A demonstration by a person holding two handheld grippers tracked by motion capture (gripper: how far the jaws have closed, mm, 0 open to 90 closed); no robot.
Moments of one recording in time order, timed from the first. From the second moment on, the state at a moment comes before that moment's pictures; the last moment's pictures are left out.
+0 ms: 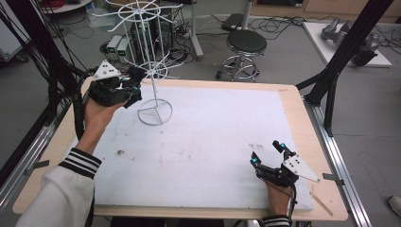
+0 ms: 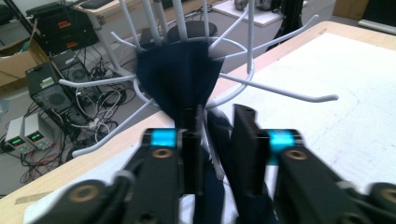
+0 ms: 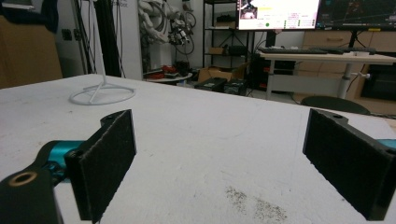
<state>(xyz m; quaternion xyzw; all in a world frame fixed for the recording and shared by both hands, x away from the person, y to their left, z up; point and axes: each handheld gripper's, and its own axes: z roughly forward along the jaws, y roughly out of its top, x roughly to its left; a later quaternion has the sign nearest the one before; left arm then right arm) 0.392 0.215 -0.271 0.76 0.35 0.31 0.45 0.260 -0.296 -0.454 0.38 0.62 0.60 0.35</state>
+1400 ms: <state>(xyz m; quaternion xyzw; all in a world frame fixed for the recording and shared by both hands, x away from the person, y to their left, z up) 0.291 0.304 -0.421 0.66 0.29 0.33 0.61 0.259 -0.297 -0.454 0.37 0.61 0.60 0.36</state>
